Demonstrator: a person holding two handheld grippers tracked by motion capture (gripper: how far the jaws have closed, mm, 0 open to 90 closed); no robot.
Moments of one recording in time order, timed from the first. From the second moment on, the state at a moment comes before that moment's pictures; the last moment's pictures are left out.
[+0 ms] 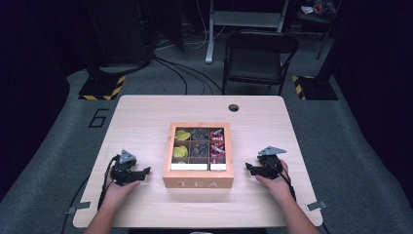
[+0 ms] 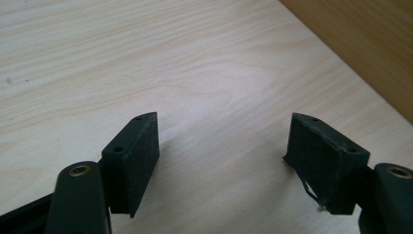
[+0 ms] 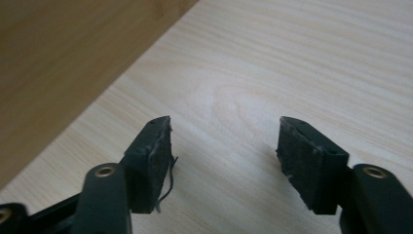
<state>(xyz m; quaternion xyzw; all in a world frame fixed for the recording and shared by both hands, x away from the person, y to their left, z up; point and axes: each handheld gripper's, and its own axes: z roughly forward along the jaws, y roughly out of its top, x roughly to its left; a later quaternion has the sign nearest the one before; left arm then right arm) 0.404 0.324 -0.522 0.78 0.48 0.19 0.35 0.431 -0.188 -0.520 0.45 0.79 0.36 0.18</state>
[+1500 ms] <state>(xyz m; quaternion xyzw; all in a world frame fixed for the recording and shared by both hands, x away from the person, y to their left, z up) 0.350 0.301 -0.462 0.78 0.42 0.16 0.43 0.405 -0.173 -0.496 0.41 0.81 0.37 0.21</state>
